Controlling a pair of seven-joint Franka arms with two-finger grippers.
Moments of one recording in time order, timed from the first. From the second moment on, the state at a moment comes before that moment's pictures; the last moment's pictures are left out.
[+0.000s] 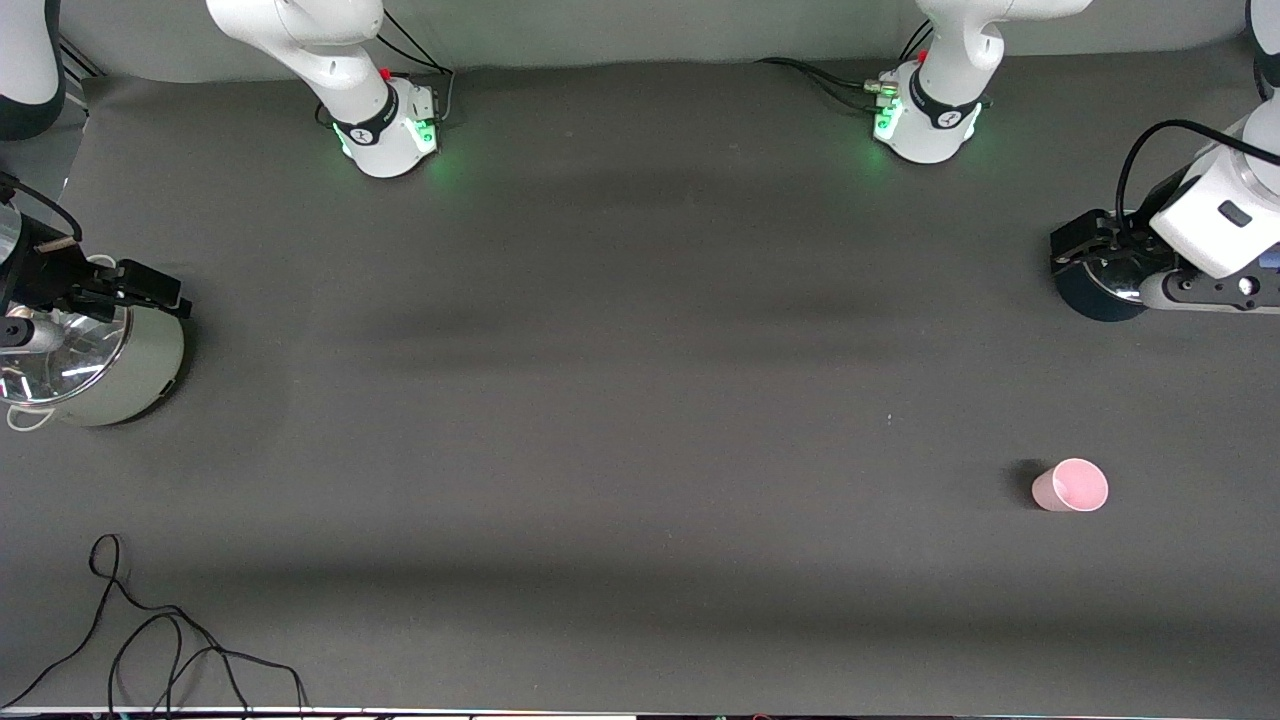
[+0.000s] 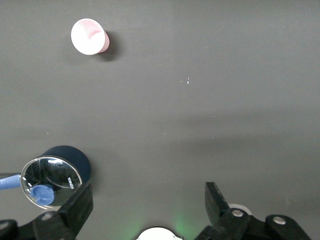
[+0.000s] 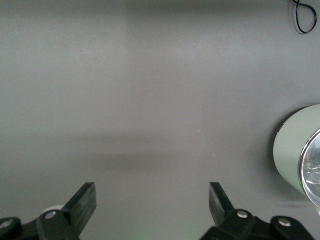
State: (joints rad) left arm -0.06 -0.02 -0.02 -1.64 -0.01 1.50 -0.01; right arm -0.06 0.00 -0.01 -1.68 0.04 1.62 -0.06
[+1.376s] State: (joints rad) left arm -0.05 0.02 -0.01 -1.59 0.01 1.51 0.16; right arm -0.06 0.00 -0.02 -1.68 0.04 1.62 -0.05
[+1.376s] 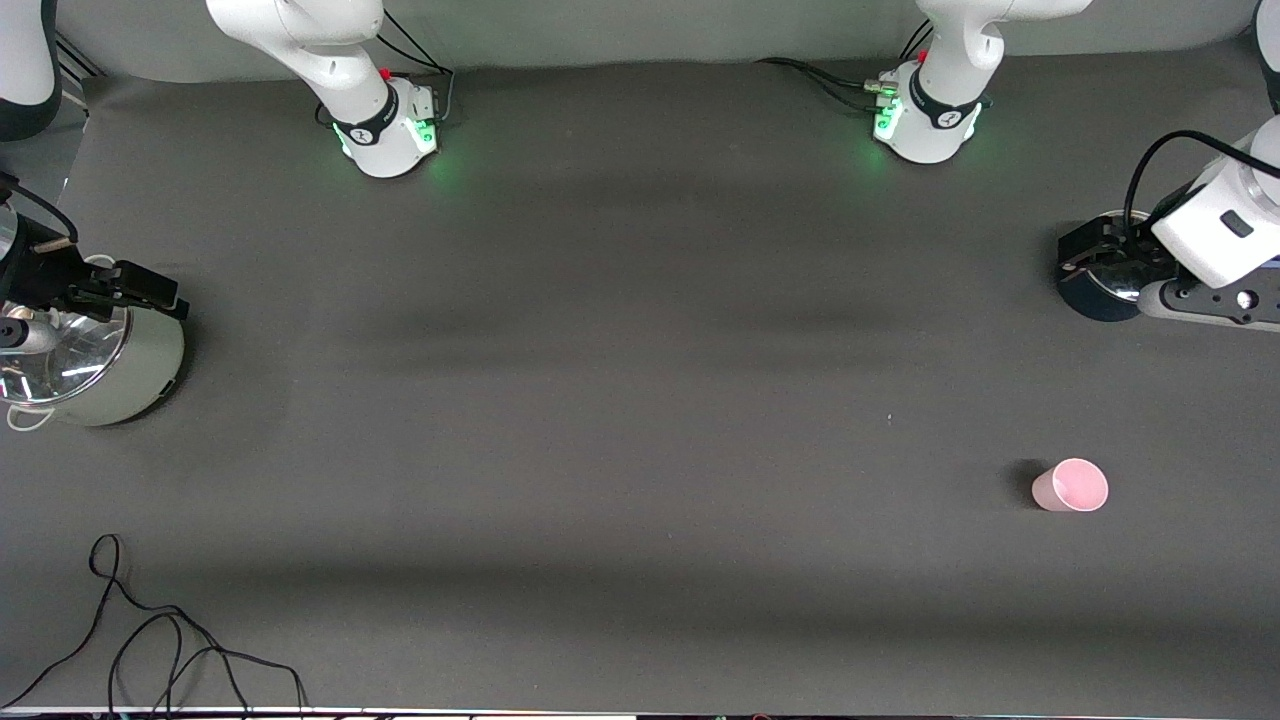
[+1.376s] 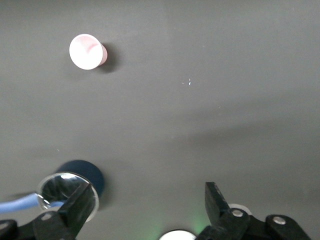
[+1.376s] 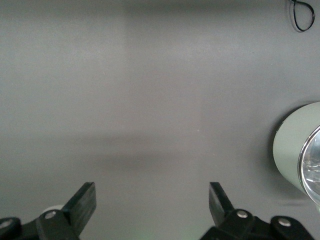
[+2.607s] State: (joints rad) left arm 0.64 0.51 0.01 -1.44 -0.52 1.55 1.77; right arm -0.06 0.00 -0.02 -1.68 0.04 1.62 -0.05
